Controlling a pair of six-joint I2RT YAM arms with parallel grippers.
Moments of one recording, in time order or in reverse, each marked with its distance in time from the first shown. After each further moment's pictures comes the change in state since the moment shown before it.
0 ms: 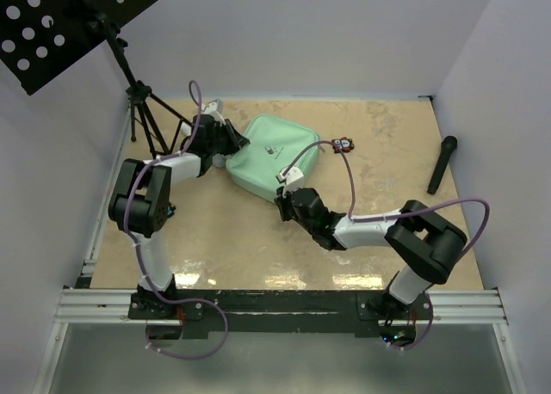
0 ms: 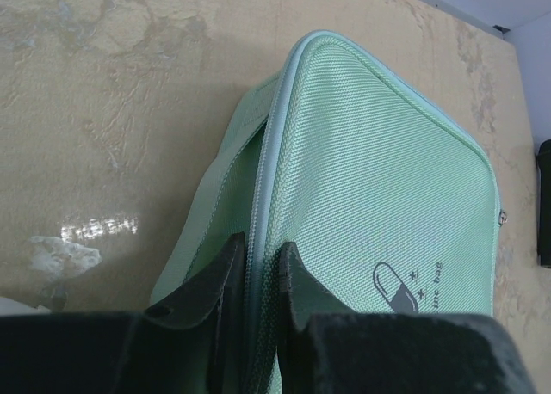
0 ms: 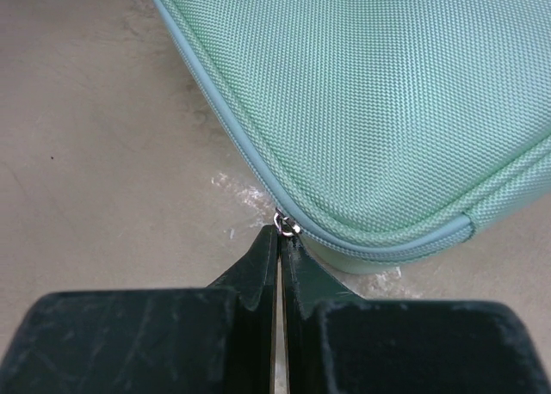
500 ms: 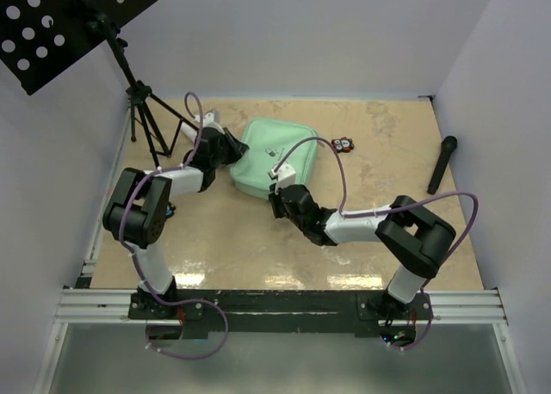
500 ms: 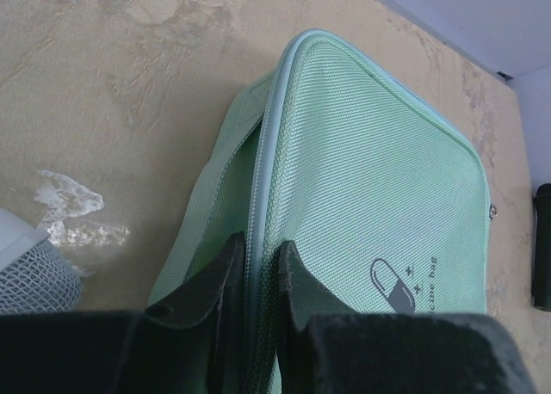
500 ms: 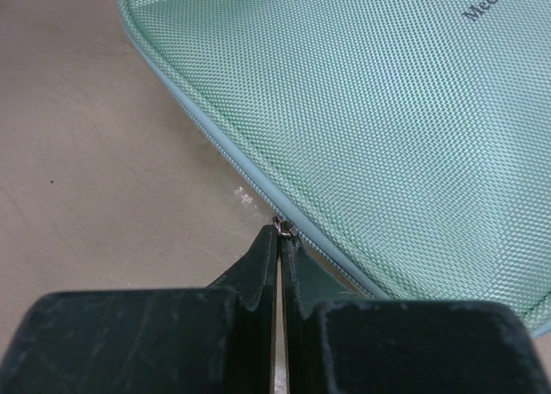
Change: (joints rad) left arm -0.058 -0.096 -0.163 0.107 -0.151 -0.112; right arm 0.015 0.077 0.100 -0.039 0.031 0.018
